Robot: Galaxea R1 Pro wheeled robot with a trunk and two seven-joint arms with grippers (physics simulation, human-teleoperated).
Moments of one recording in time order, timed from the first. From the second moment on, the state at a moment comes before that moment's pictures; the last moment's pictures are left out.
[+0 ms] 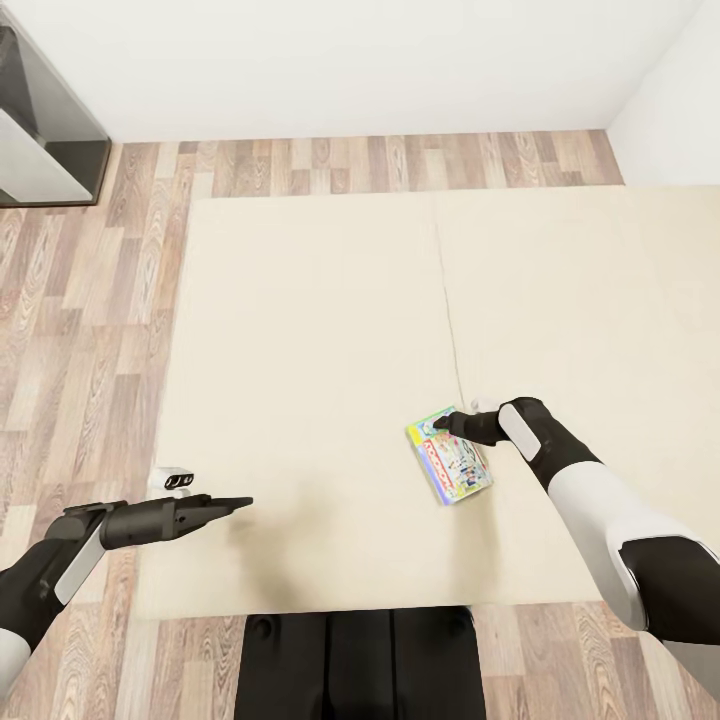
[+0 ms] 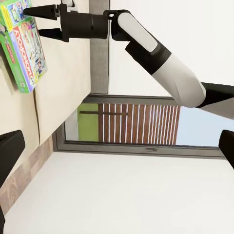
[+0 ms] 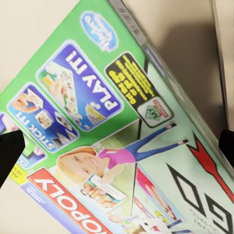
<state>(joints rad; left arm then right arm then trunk) -0.61 0.43 -0.13 -0.96 0.52 0.67 -1.57 -1.14 -0.11 0.16 -0.49 -0.53 0.75 0.06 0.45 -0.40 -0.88</state>
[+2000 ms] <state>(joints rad) -0.61 0.43 -0.13 -0.96 0.52 0.67 -1.57 -1.14 -0.11 0.16 -0.49 -0.53 0.76 0.06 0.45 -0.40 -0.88</state>
